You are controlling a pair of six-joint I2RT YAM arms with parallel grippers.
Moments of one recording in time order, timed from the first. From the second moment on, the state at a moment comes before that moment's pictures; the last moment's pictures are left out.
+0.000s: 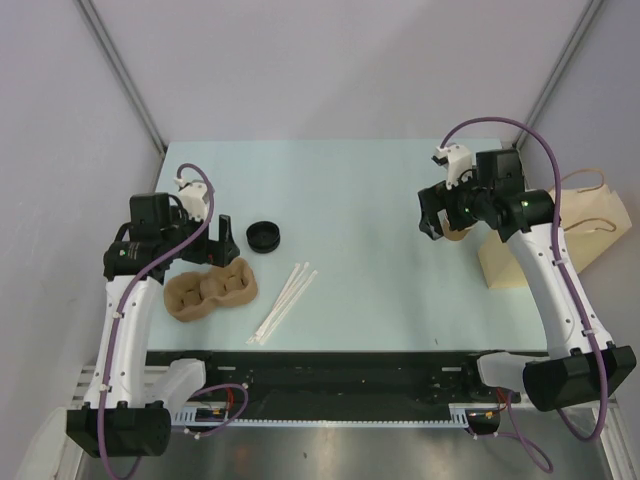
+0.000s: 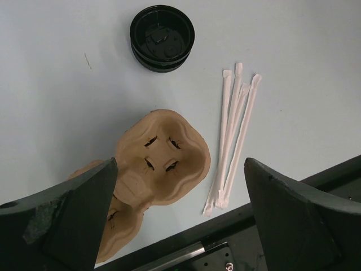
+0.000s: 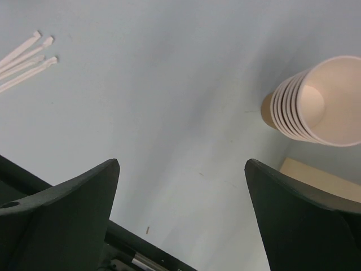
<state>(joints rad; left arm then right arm) 0.03 0.97 1.12 -0.95 0.37 0.14 0.19 1.24 1.42 -0.95 -0.29 -0.23</state>
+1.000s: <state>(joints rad) 0.03 0.99 1.15 -0.95 0.38 0.14 0.06 1.67 1.82 -1.14 -0.17 -0.30</state>
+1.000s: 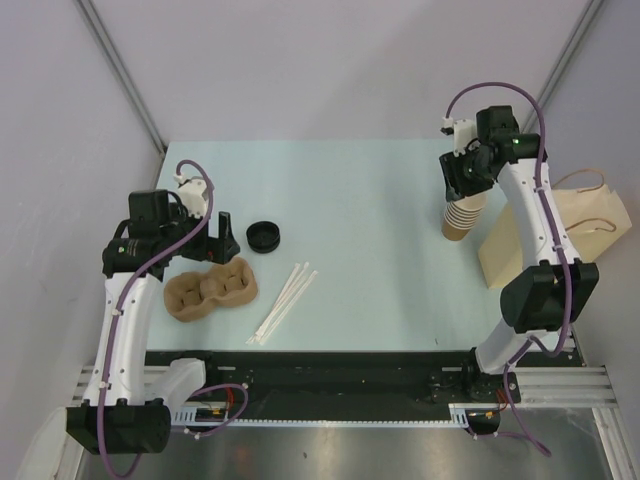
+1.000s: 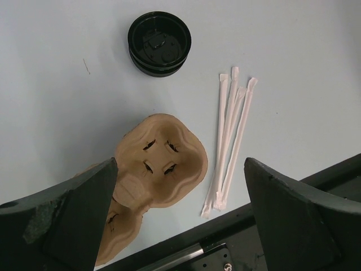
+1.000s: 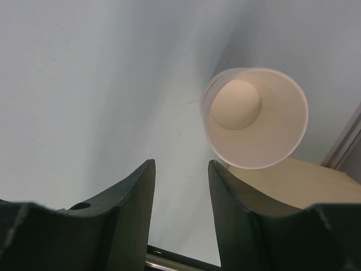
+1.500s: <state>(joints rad) 0.03 0.99 1.15 -0.94 0.40 0.14 0.05 1.77 1.82 -1.11 -0.11 -0.29</state>
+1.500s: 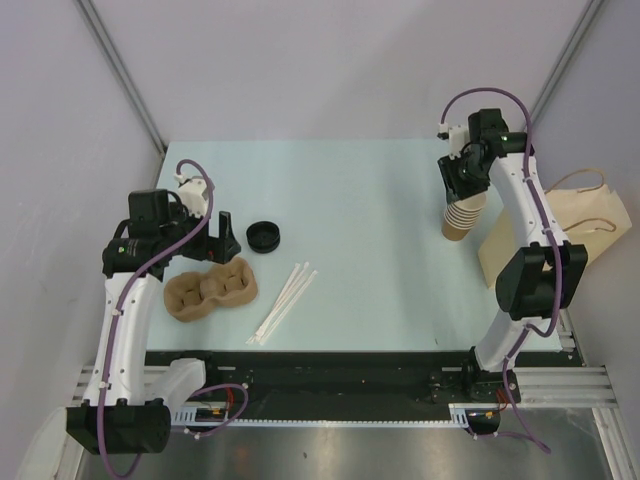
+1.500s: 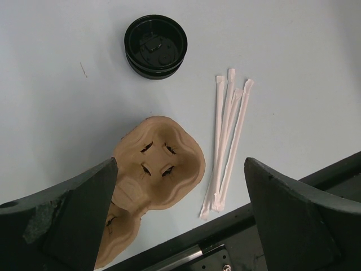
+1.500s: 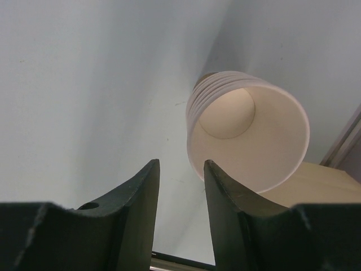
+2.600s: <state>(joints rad) 0.03 0.99 1.15 -0.93 0.42 0.13 0.04 1.79 1.76 -1.04 -0.08 -0.30</state>
